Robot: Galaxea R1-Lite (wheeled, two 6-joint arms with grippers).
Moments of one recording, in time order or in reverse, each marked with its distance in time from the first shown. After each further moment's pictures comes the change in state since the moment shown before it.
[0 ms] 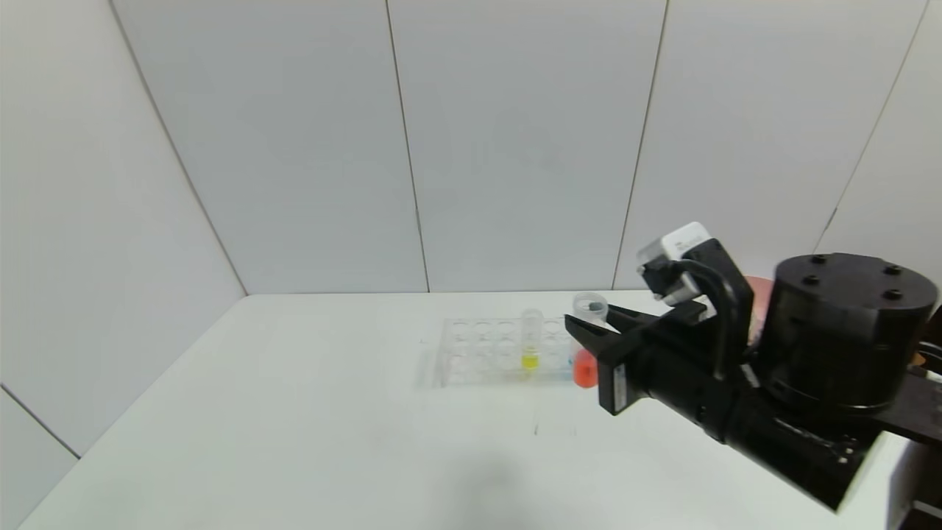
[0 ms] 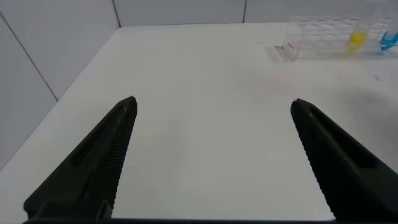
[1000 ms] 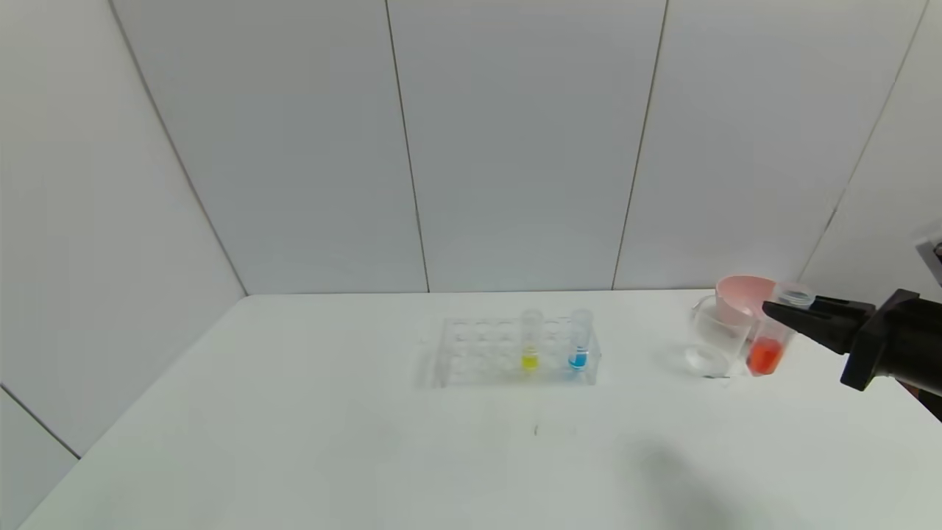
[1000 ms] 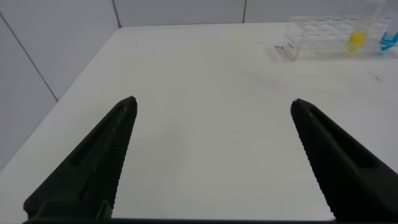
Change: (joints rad) left arm 0.000 0.000 0.000 0.000 0.000 0.000; right arm -0.829 -0.215 0.227 -0.001 0.840 -0.075
